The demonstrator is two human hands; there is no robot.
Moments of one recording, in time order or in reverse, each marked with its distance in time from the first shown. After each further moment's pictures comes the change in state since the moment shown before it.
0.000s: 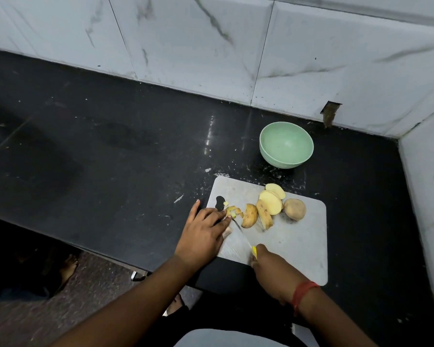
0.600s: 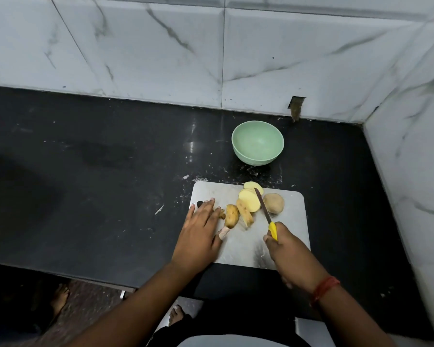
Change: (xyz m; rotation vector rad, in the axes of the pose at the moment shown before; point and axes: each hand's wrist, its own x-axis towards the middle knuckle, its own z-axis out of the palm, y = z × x) left_hand 0.024 0.029 -0.014 -0.128 -0.139 -0.049; right_hand -0.040 0.024 -0.044 0.474 0.260 0.072
